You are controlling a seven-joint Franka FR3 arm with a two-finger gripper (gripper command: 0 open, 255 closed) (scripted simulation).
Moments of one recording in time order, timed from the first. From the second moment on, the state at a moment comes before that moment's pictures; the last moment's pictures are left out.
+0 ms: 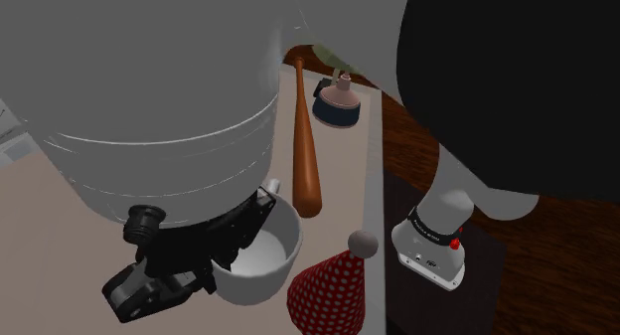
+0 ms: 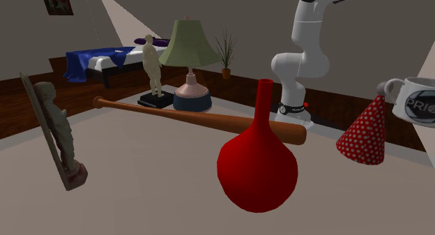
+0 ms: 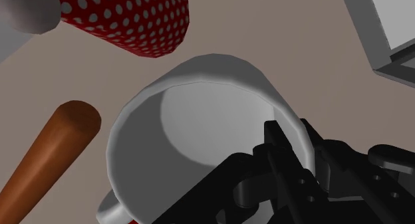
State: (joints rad) arm 0.74 0.09 0.56 -1.69 -0.11 1.74 1.29
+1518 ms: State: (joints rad) arm 0.74 0.15 0.55 -1.93 -0.15 2.03 1.33
